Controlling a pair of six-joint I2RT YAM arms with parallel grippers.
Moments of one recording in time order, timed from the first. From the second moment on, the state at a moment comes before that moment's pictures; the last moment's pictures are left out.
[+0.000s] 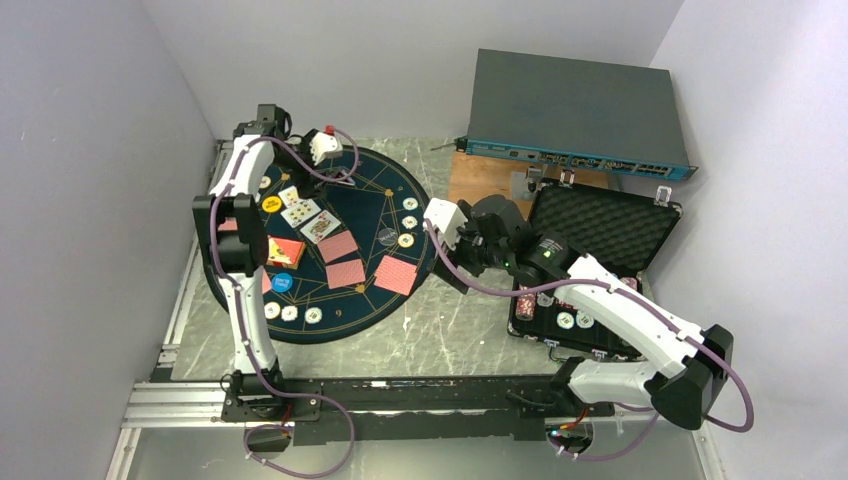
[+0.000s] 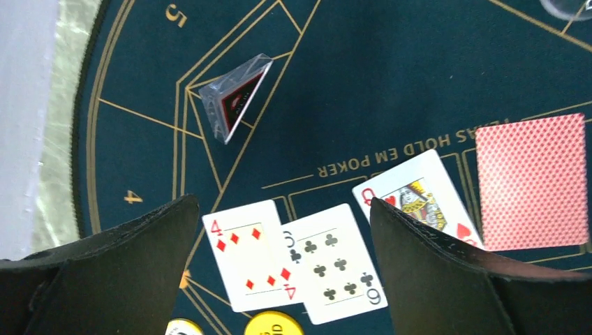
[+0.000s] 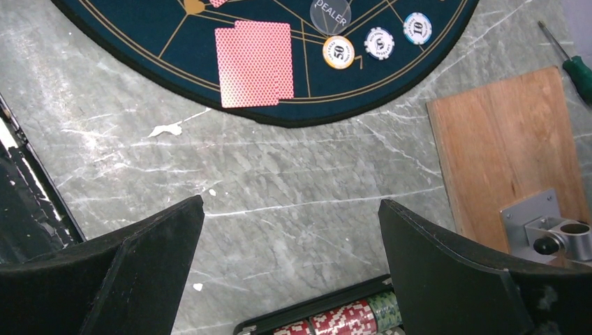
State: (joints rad) left arm 0.03 2.26 2.08 -0.96 0.63 1.18; right arm 0.80 1.18 1.13 -0.61 -0.09 -0.37
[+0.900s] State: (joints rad) left arm -0.06 2.47 2.24 -0.82 0.65 1.43; right arm 0.77 1.18 1.13 -0.66 -0.11 -0.37
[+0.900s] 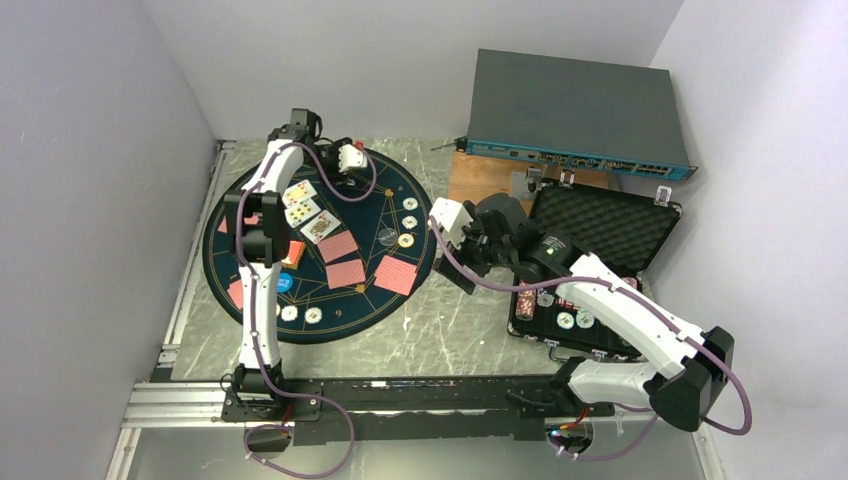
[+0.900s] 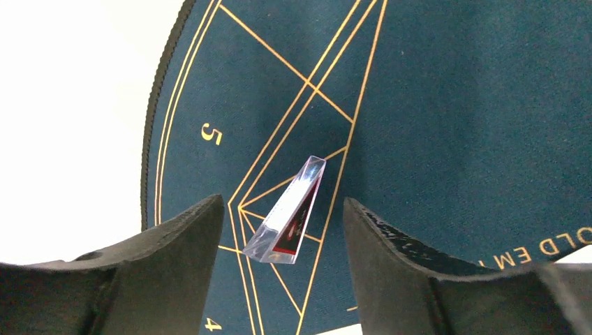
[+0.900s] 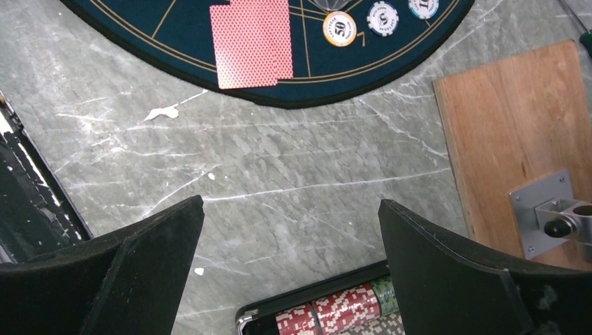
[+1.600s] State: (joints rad) left arm -0.07 2.36 2.12 -0.88 0.60 1.43; right arm 0.76 1.17 1.13 -0.70 -0.11 -0.39
